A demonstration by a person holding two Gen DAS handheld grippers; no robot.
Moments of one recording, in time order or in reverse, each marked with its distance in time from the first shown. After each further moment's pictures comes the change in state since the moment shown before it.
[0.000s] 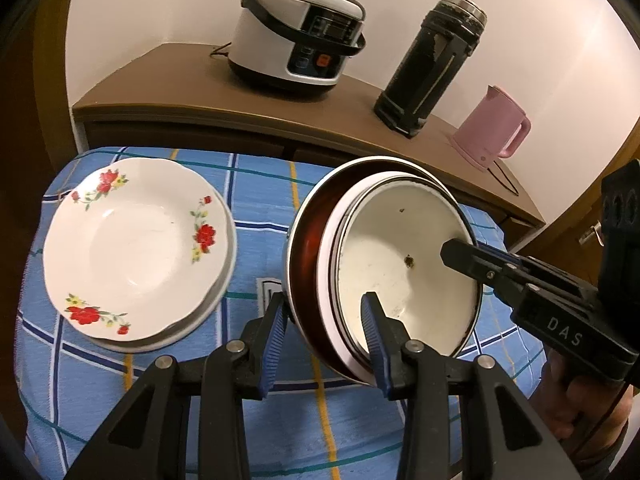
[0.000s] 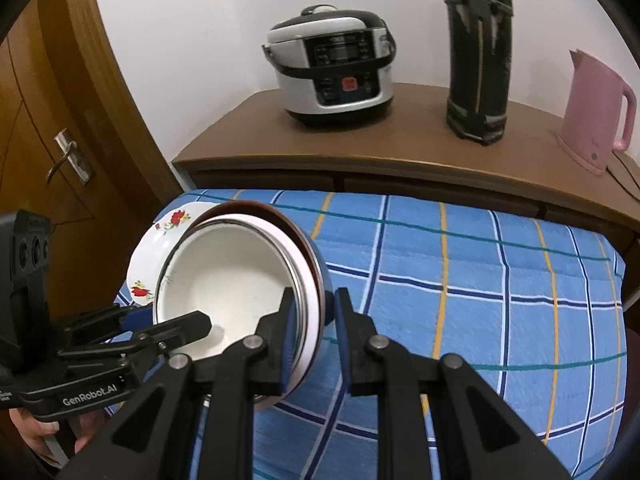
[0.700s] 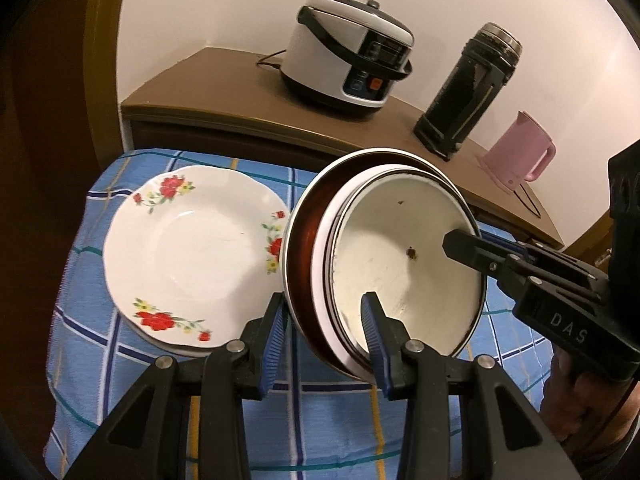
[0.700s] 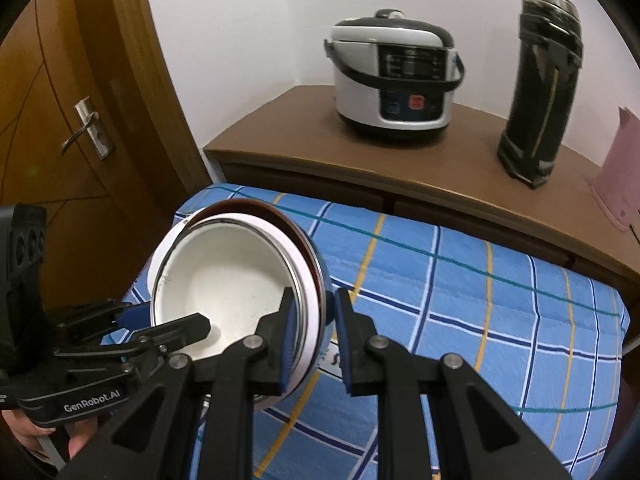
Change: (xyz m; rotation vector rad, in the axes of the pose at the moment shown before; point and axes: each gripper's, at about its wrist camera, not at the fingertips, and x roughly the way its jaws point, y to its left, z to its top) left arm -0.024 0.045 0.006 -0.059 -0.036 0.078; right arm 0.022 0.058 0.030 -0.134 0.021 0.029
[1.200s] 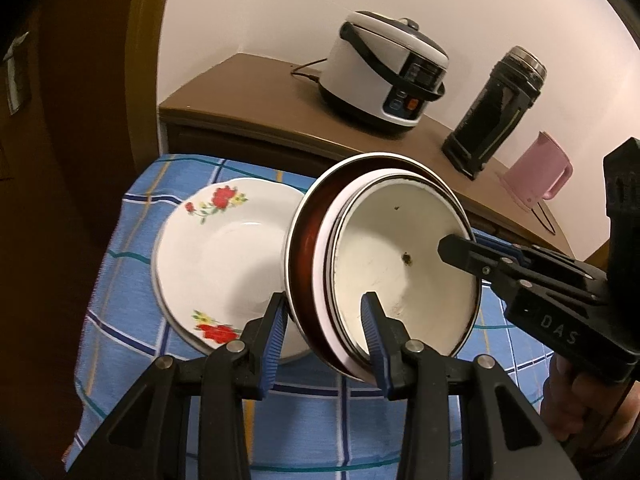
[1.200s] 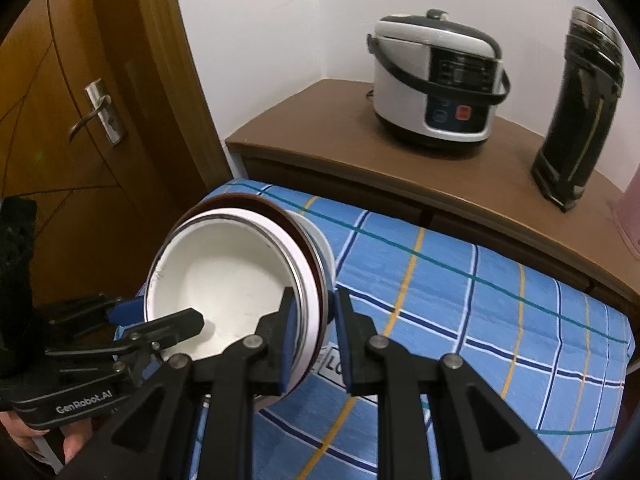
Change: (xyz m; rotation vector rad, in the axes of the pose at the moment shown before) left arm -0.014 0.037 0.010 -0.041 -0.026 0.051; right arm 0.030 0.036 0.021 -0.058 0.040 0.031
